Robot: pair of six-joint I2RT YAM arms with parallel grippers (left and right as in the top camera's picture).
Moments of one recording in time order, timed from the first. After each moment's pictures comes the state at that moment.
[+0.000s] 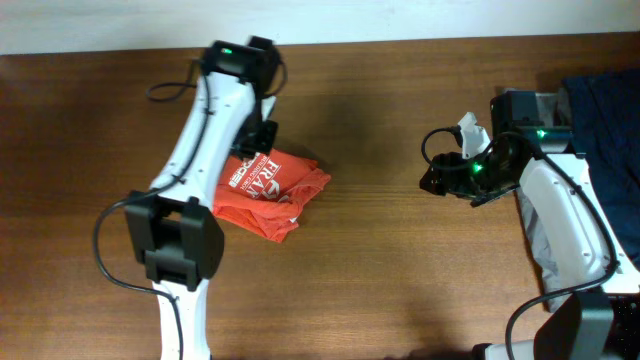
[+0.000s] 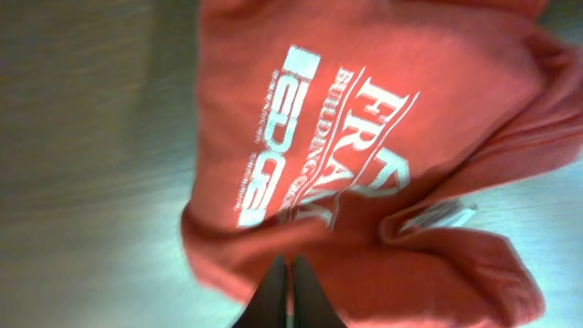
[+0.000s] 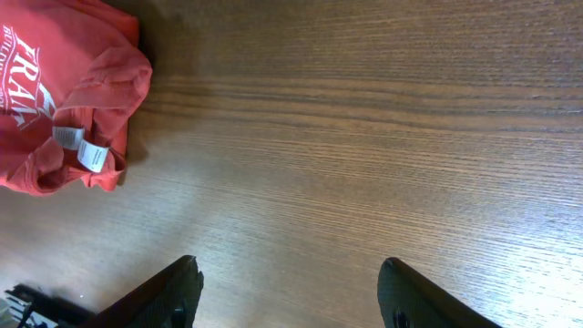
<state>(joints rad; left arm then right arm) -0.29 2.22 2.20 -1.62 -0.10 -0.05 -0.05 1.58 1.29 -1.08 -0.43 0.05</state>
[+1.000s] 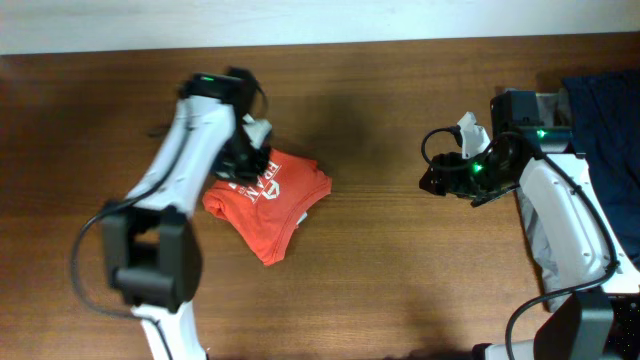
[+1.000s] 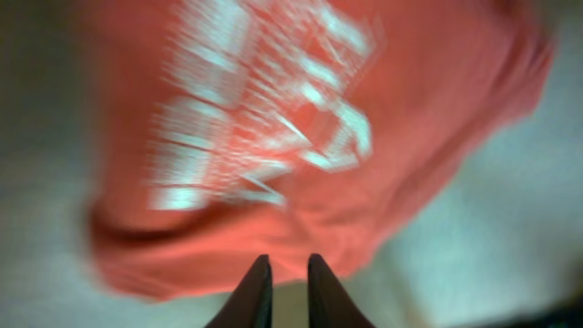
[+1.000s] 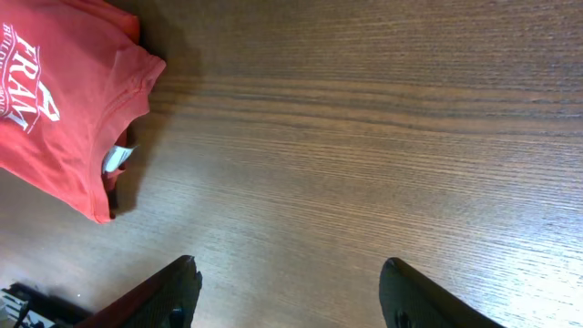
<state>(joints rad) -0.21 2.04 1.82 -1.41 0.13 -0.03 -0.05 1.58 1.29 -1.08 -0.43 0.04</state>
